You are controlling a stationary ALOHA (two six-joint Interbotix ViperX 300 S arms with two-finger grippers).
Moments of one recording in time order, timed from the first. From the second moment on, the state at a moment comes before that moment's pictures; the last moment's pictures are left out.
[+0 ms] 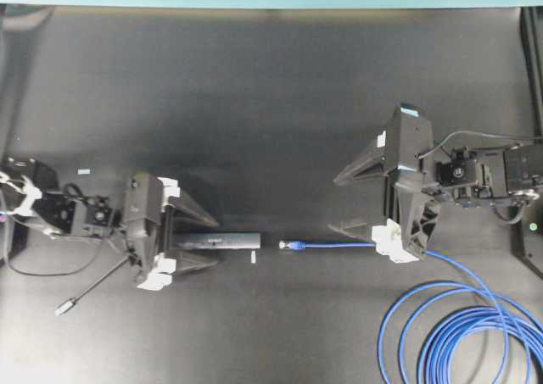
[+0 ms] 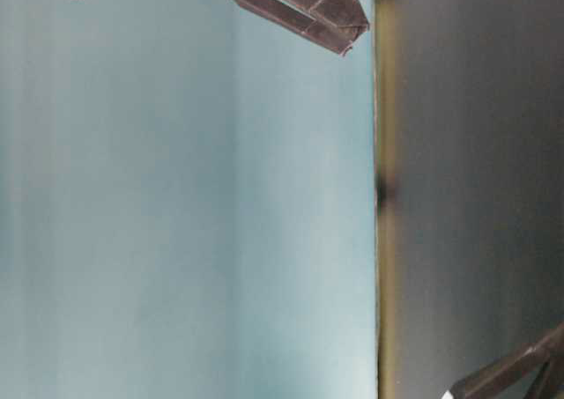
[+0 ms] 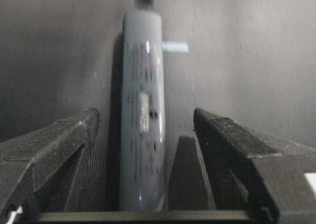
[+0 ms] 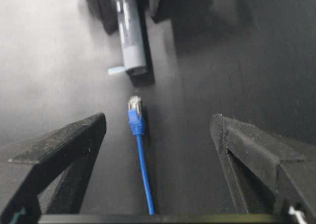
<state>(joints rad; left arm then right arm) -0.05 0.32 1.06 0.04 -1.10 -0.17 0.05 -0.31 0.89 0.04 0.04 0.15</state>
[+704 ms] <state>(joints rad) -0.05 0.28 1.00 0.04 -0.86 -0.17 0.08 -0.28 0.93 0.04 0.03 0.15</state>
